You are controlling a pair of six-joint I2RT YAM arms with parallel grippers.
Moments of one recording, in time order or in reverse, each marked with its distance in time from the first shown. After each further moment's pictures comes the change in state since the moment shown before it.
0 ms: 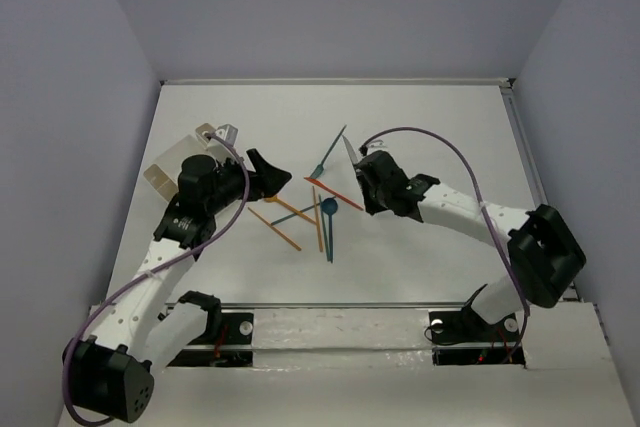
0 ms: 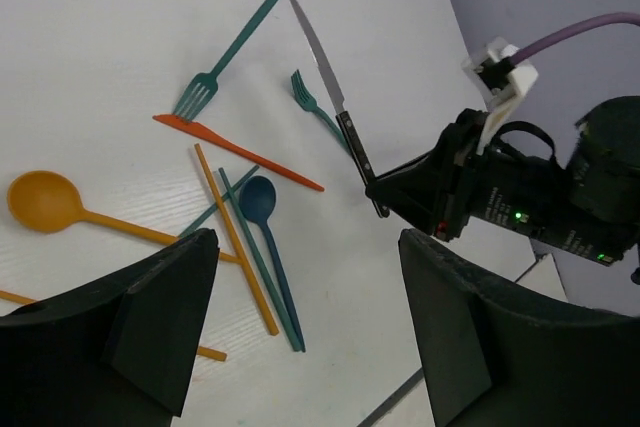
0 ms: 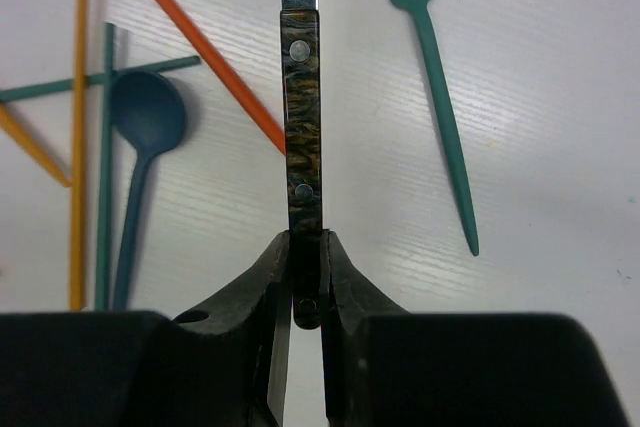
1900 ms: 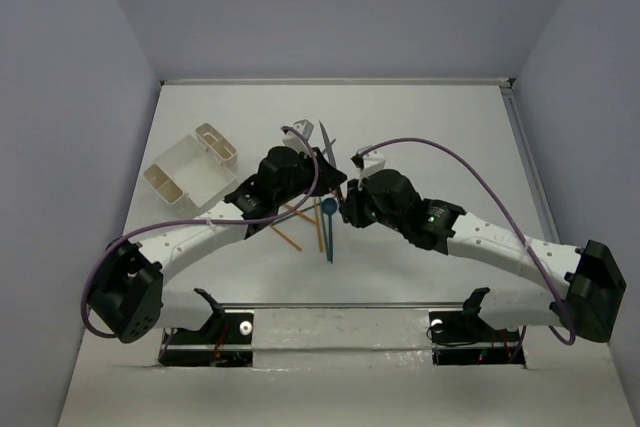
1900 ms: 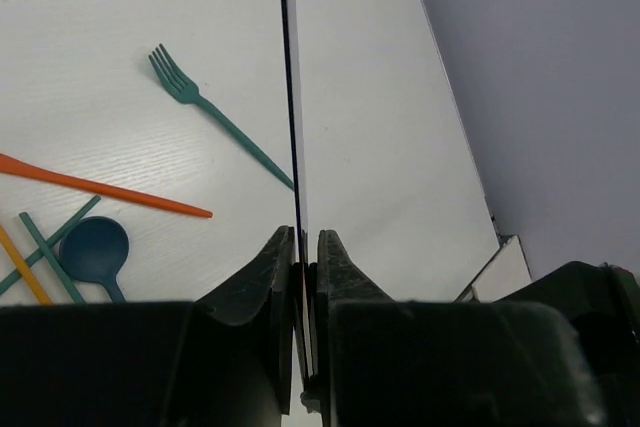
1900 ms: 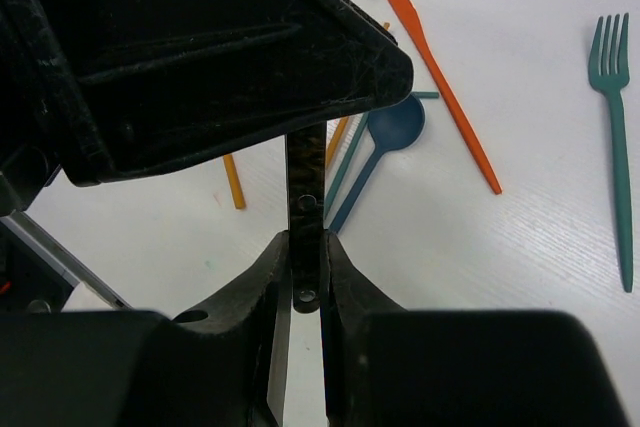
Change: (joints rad) left arm -0.432 0.462 0.143 0.292 -0.269 -0.171; right arm 0.204 -0.333 -0.094 0.149 -0.078 0.038
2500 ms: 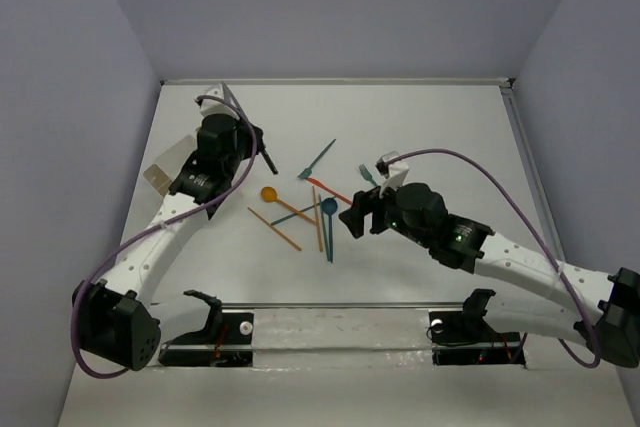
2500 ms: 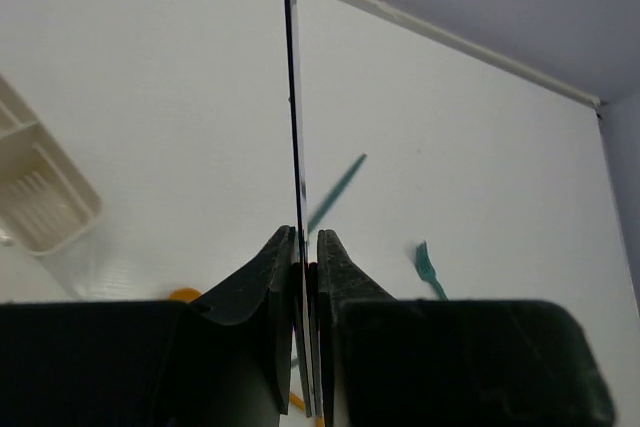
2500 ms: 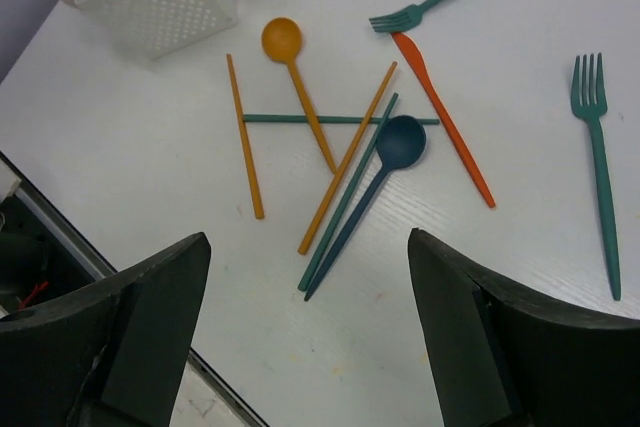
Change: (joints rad) left arm 0.306 -0.153 0.136 -0.291 -0.261 0.181; right arm 0.004 -0.210 -0.134 0.110 -0.001 -0.006
